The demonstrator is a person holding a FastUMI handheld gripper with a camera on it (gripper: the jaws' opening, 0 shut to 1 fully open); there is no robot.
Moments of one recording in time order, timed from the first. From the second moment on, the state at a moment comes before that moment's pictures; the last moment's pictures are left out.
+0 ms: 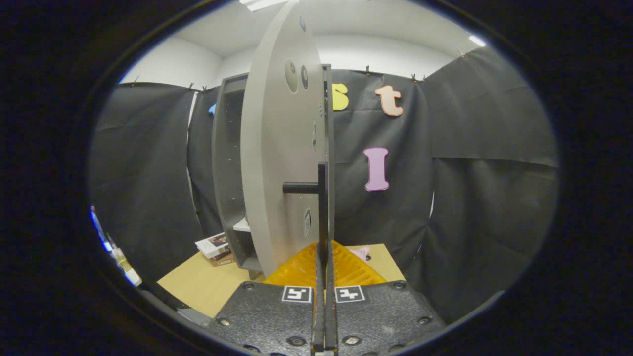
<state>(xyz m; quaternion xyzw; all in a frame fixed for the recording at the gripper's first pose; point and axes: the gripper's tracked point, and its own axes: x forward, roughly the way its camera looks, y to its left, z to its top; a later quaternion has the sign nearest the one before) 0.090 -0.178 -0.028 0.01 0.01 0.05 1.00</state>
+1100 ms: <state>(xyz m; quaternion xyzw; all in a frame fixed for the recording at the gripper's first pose) 0.015 -0.223 -0.019 -0.02 -0.02 -0.04 1.00</state>
